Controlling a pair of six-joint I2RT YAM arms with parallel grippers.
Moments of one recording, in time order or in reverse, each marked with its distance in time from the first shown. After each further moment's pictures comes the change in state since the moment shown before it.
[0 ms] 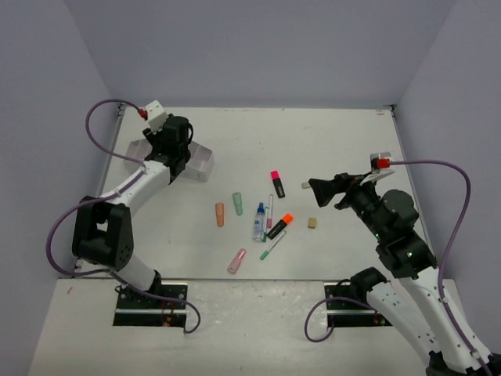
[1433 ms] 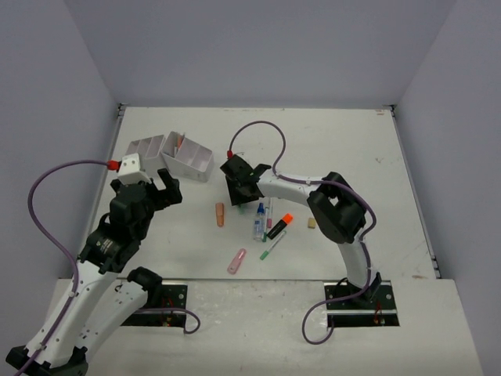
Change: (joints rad) left arm -0.166 -0.977 -0.312 -0.580 0.339 0.100; right arm 0.432 1.557 0.790 -0.224 0.256 0.114
